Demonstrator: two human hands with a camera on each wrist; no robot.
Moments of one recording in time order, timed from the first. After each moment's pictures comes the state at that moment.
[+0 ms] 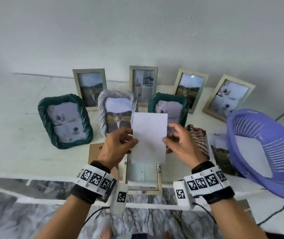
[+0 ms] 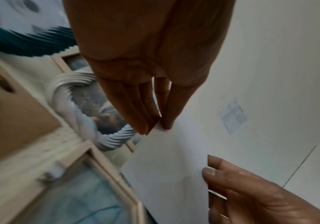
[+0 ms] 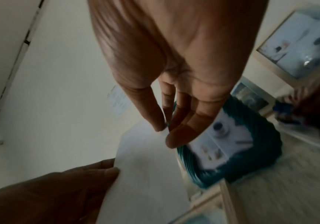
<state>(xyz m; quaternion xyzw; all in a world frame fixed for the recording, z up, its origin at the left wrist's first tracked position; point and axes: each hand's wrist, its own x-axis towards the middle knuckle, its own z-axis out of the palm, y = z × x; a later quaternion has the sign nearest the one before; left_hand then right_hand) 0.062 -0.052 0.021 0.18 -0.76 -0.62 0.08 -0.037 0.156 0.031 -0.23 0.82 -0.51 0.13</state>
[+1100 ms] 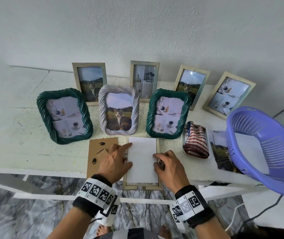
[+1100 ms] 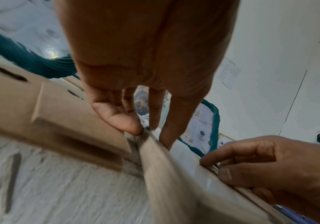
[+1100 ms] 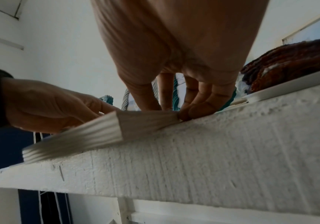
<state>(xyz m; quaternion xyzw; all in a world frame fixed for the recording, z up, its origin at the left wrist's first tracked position) 0.098 -0.051 -0.033 0.18 -0.93 -0.32 -0.05 0.026 0.154 -0.042 -0.26 0.92 -0.28 0.08</state>
